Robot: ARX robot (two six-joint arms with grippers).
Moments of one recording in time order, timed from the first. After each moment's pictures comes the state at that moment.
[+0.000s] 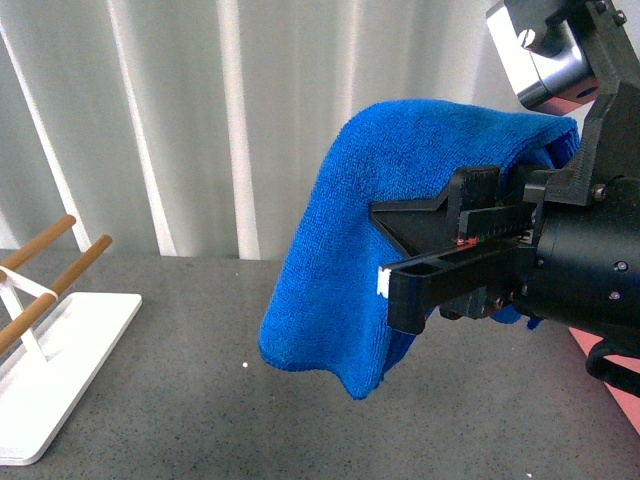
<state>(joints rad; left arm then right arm) 0.00 0.68 0.02 0.66 0.00 -0.01 0.44 1.52 0.55 0.83 -0.29 0.13</state>
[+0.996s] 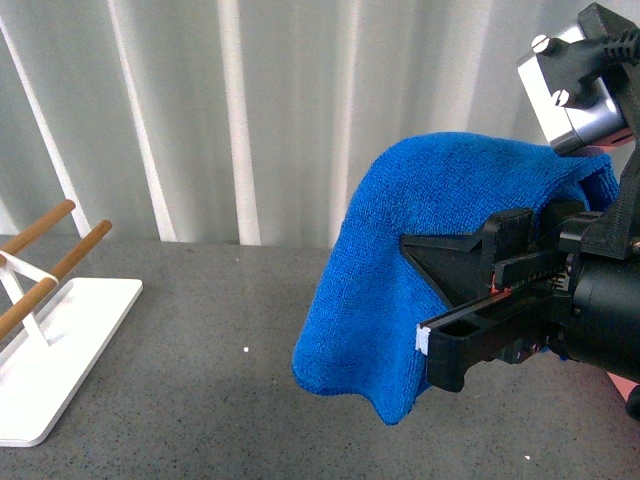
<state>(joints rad) 0.00 0.21 0.02 0.21 0.00 -0.01 0.42 1.51 0.47 0.84 -0.27 0.11</state>
